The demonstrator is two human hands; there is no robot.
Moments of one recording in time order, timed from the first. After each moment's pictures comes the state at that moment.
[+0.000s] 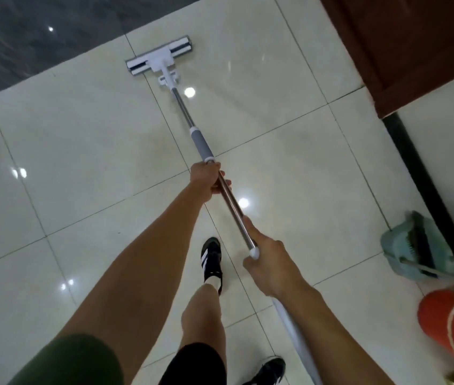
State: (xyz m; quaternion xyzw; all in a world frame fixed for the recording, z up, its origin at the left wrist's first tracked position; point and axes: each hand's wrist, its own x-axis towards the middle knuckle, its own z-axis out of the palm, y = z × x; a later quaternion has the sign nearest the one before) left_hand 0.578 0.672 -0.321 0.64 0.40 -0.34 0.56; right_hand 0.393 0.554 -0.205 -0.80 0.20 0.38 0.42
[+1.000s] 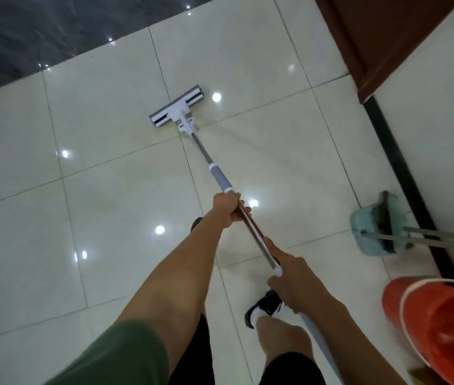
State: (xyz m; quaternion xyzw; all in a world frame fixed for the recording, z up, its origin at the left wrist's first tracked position) left_hand 0.228 0.461 -0.273 0.57 0.48 -0.34 0.58; right_hand 0.081 0.301 -0.158 -0.79 0.10 0.44 0.40
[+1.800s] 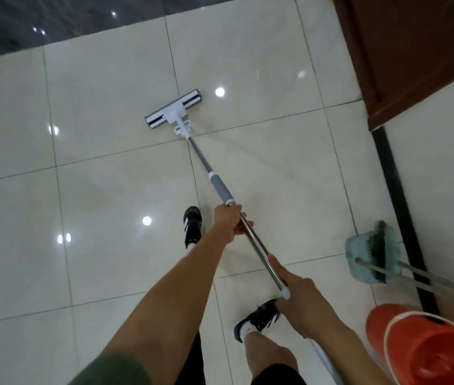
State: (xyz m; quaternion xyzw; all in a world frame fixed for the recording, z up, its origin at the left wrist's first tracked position) left_hand 0.283 0.505 -0.265 0.53 0.51 -0.31 0.61; right_hand 0.151 0.331 -0.139 -0.78 0.11 0.49 0.36
